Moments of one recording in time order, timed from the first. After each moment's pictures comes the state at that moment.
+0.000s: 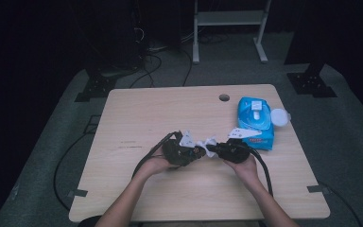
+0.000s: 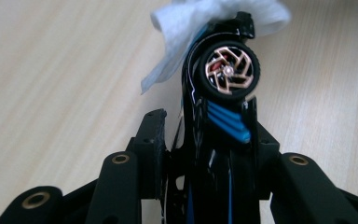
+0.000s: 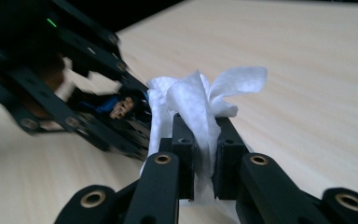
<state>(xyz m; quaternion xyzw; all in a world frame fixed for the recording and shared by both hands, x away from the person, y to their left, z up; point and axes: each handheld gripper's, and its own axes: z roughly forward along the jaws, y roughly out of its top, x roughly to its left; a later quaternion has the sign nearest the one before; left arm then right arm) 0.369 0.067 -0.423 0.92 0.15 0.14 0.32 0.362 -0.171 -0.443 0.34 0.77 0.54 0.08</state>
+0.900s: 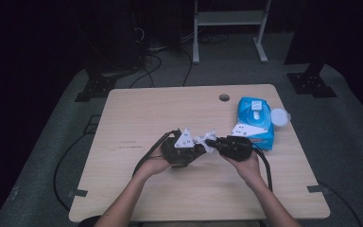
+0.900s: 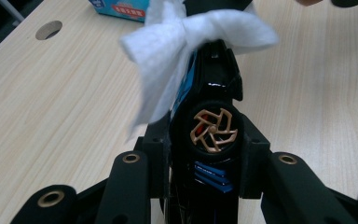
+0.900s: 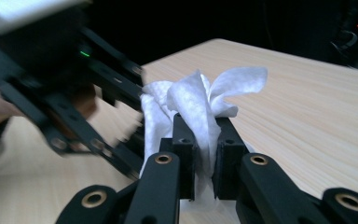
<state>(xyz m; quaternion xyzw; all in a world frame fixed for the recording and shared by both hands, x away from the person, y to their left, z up) 0.356 0.070 -0.402 0.90 0.11 0.16 0.39 0.350 -0.170 -0.412 0.29 0.76 0.57 0.11</state>
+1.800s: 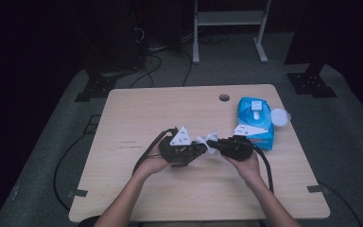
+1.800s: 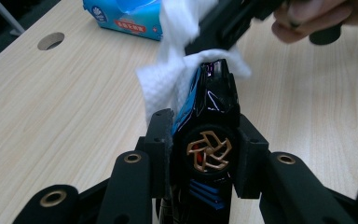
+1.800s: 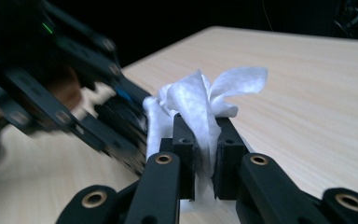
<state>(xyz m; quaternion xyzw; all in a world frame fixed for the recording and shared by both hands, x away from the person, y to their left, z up) 0.356 0.073 -0.398 0.89 0.11 0.15 0.41 0.357 -0.176 -0.425 0.32 0.74 0.58 0.08</state>
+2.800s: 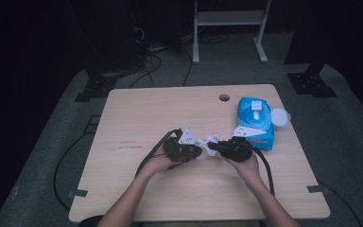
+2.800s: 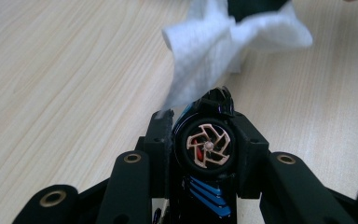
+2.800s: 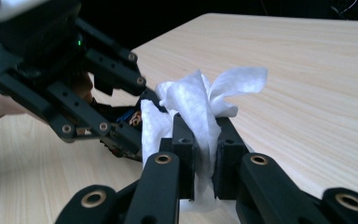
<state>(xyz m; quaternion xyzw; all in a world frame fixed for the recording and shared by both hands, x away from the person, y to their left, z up) 0.375 0.062 -0.426 0.91 0.15 0.15 0.35 0.362 -0.176 -0.441 0.34 0.75 0.56 0.07</state>
